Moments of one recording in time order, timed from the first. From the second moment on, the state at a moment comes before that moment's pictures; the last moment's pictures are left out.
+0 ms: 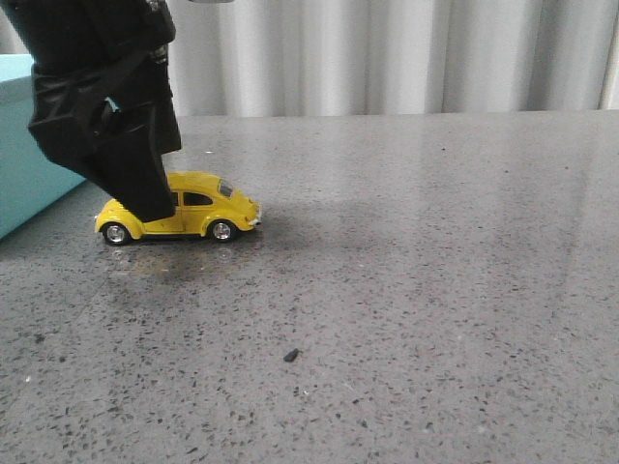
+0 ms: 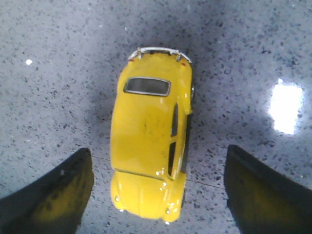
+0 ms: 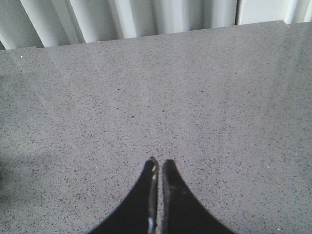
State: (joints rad) left arm -0.63 1.57 -1.25 0.00 0.91 0.80; right arm -0.03 0.52 -0.91 0.01 0.87 0.09
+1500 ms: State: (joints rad) left arm -0.63 1.65 -1.25 0.00 0.83 0.81; right arm -0.03 0.52 -0.89 0.01 0.87 0.09
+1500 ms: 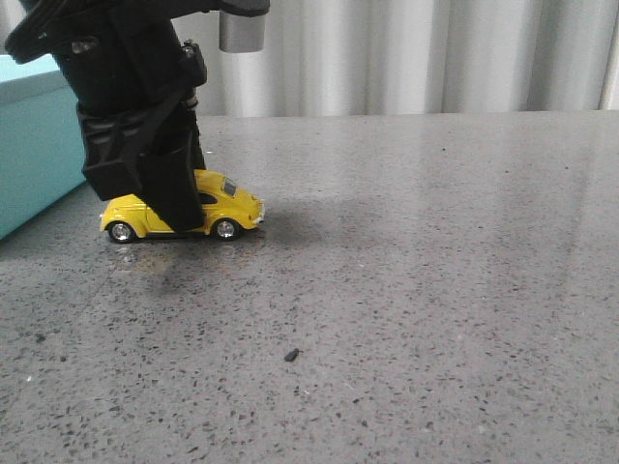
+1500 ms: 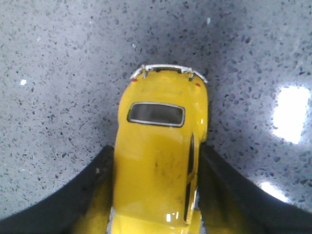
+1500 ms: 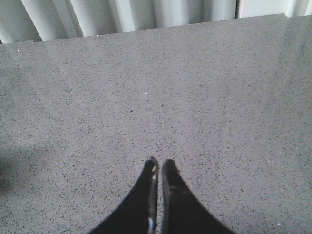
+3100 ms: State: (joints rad) left arm 0.04 1.59 -1.61 -0.11 1.26 0.50; right arm -0.03 0.52 -0.81 0.04 0.84 0.09
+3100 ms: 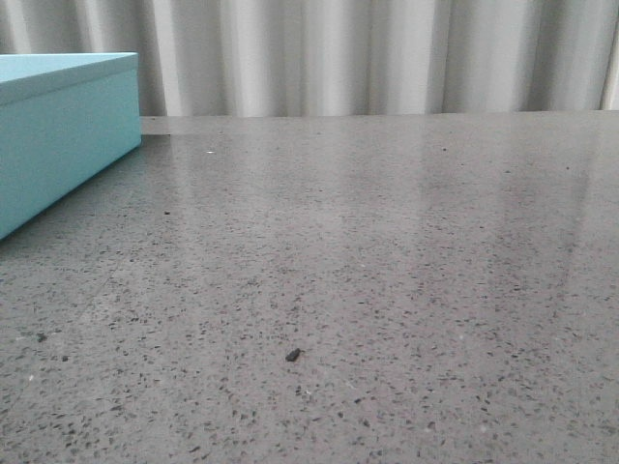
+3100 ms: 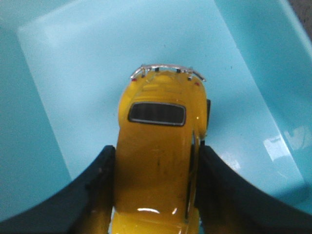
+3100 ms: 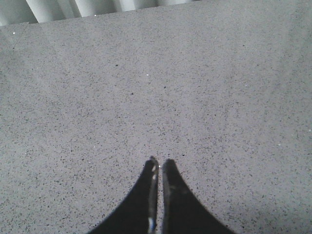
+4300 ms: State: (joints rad) left arm 0.05 1.76 -1.54 -0.17 1.21 0.45; right arm -0.03 0.52 -0.81 0.06 0.81 0.09
